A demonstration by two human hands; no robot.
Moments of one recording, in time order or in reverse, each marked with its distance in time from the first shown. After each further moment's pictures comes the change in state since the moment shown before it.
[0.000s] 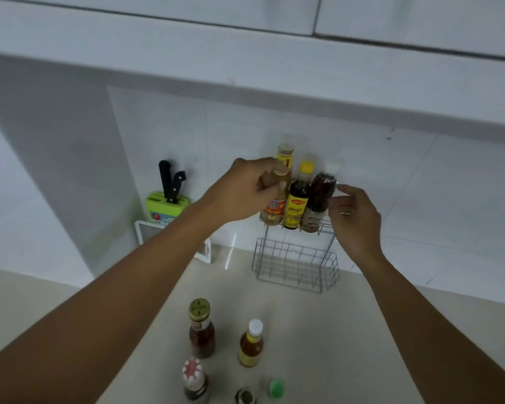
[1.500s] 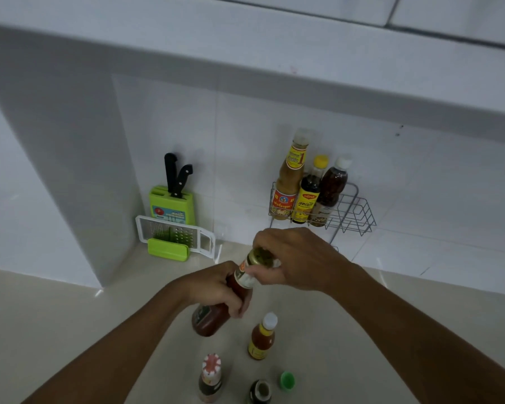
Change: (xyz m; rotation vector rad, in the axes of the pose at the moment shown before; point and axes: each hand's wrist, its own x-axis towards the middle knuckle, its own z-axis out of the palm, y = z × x) left_hand -0.134 -0.095 0.026 -0.507 -0.802 -0.307; right_hand -0.088 -0.071 0.060 -0.582 -0.741 -0.863
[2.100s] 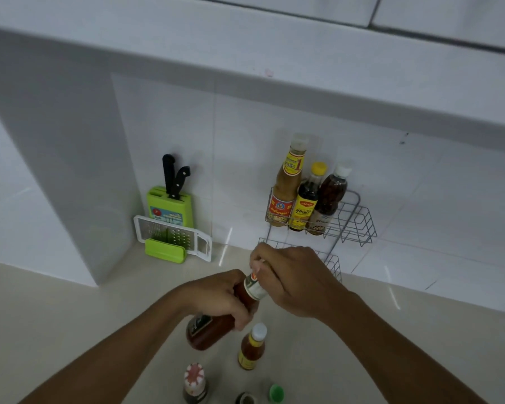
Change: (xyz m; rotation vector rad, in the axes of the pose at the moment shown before) left_hand 0.016 0.030 0.018 0.047 0.082 -0.172; right_hand -0.020 0.006 0.003 0.104 0.035 0.135
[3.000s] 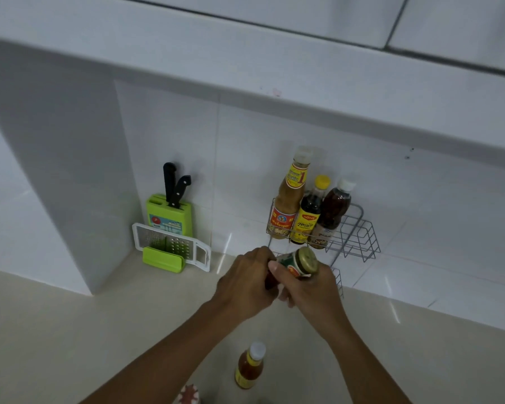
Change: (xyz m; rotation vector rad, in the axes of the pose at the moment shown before) left_hand 0.065 0.007 0.020 0.419 0.780 0.198; right_hand -0.010 0.017 0.023 0.773 0.307 0.686
